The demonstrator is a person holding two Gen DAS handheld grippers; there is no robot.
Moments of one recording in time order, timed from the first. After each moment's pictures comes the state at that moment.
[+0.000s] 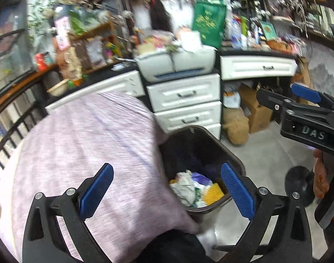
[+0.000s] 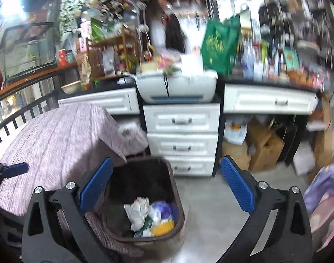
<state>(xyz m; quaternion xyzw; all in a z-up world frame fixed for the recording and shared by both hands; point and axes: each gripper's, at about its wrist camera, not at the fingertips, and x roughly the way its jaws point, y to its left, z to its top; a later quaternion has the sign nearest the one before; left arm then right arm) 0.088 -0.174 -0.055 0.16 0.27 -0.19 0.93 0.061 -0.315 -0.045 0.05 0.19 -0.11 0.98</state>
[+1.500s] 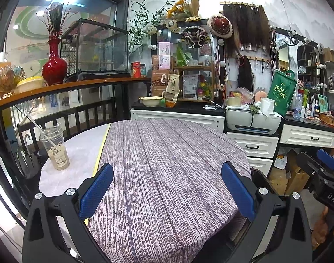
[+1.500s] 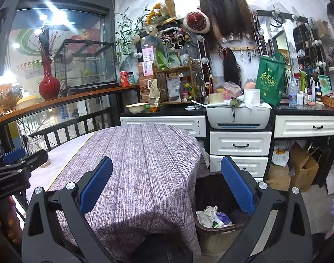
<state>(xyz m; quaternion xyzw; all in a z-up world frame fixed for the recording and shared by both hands) -0.027 0.023 0.008 0.01 0.15 0.00 0.99 -0.036 -0.162 -0.011 0.05 0.11 0.03 0.99</state>
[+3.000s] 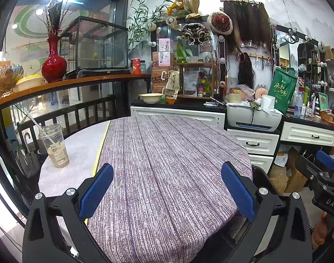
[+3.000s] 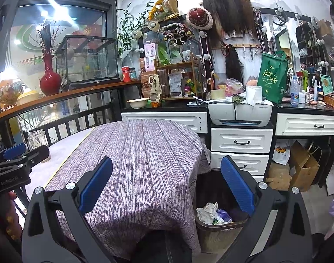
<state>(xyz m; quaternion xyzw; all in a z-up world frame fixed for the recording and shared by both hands) -0.024 0.029 0.007 0.01 0.16 0.00 0.99 -0.034 -0.156 -0.014 0.05 0.12 0.04 0.99</state>
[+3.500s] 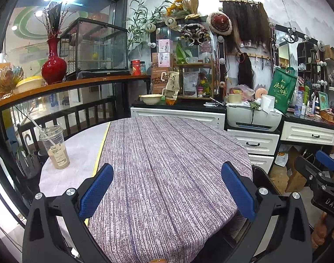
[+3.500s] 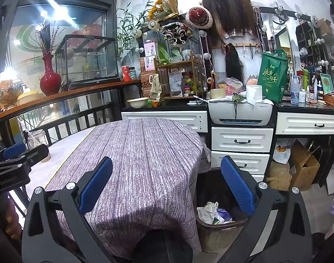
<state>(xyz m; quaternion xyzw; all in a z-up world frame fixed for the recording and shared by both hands) -0.027 0.026 0.005 0.02 0.16 0.00 0.99 -0.033 -0.157 -0.016 0.05 0.13 0.04 0.99</state>
